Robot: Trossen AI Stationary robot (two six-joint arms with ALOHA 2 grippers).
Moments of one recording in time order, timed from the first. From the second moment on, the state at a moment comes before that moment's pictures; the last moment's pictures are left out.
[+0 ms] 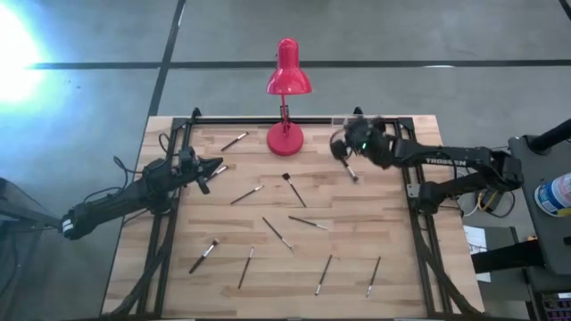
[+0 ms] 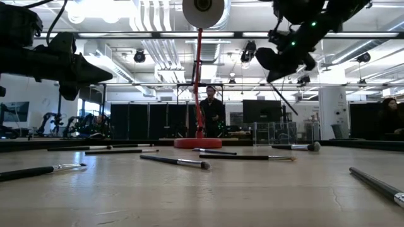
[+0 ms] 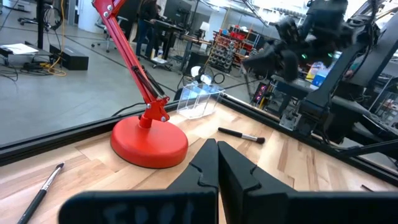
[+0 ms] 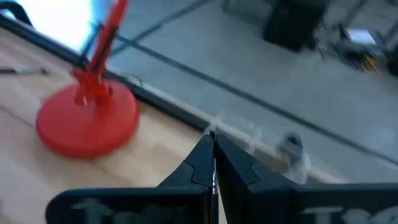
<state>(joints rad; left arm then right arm) 0.41 0.10 0.01 0.03 -0.07 -0.31 -0.36 1.22 0.78 -0.15 0.66 0.27</state>
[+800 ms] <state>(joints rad) 0.41 0.10 0.01 0.03 -0.07 -0.31 -0.81 1.41 0.74 0.32 0.36 0.03</state>
